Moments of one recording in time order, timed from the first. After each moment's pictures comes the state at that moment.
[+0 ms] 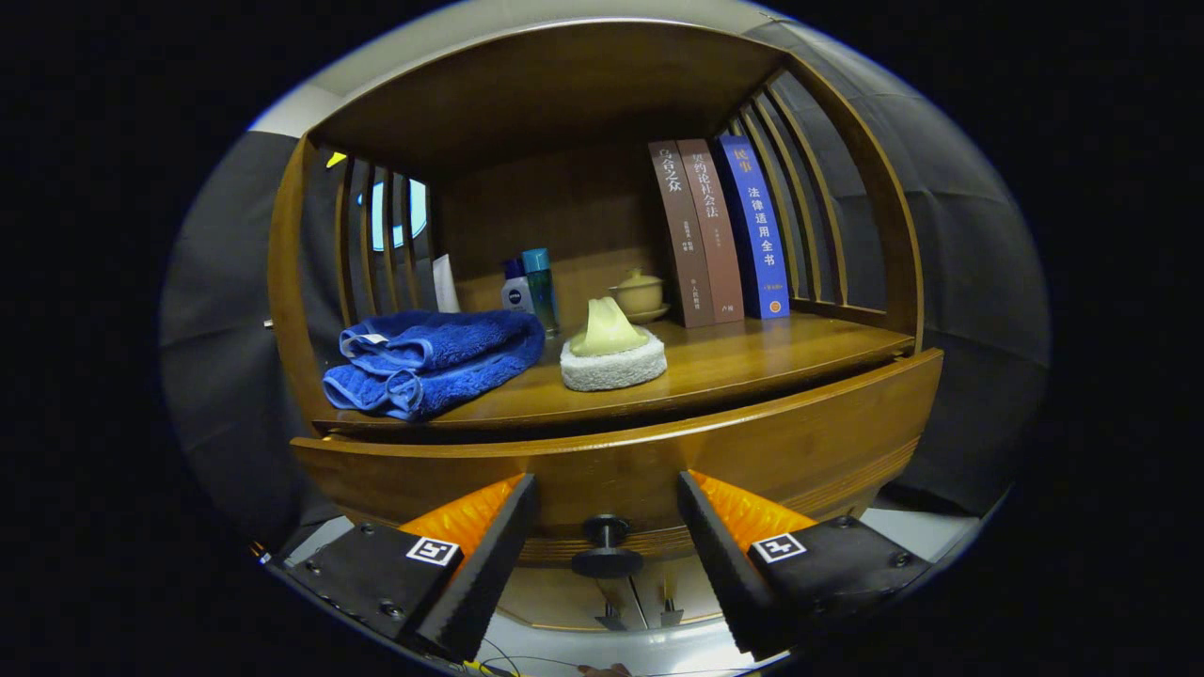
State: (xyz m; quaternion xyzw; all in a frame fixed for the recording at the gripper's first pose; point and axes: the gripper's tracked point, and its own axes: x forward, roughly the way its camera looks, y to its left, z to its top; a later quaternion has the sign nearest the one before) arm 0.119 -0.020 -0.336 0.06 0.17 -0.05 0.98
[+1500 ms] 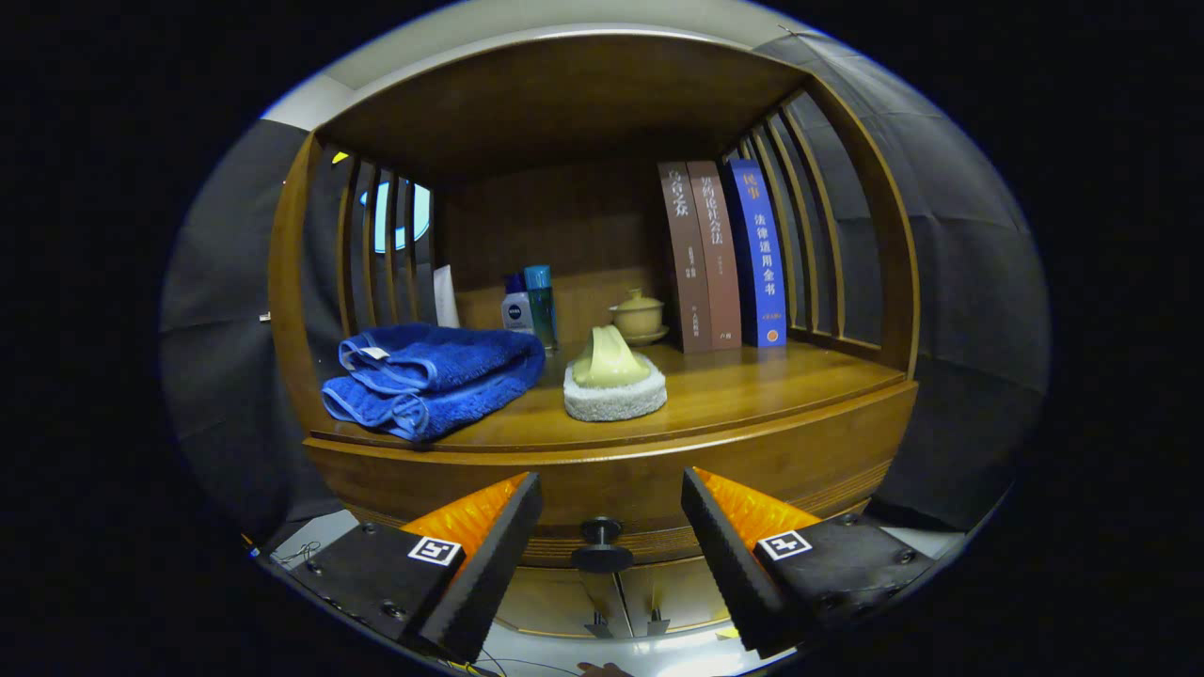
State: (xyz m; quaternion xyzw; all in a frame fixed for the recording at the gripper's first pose) arm 0.112 -0.021 -0.303 0.03 0.15 -0.06 0.99
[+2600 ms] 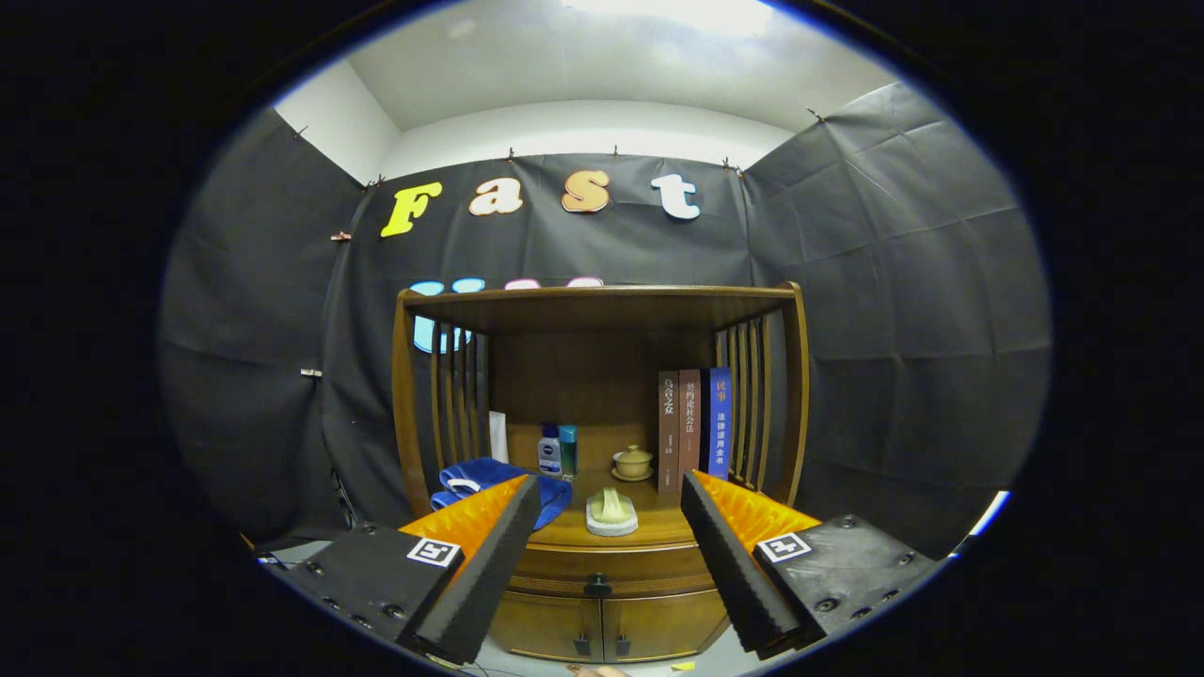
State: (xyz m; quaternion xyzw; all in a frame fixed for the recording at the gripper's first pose) arm -0.009 -0.004 -0.072 -0.02 0.02 -0.04 1.00
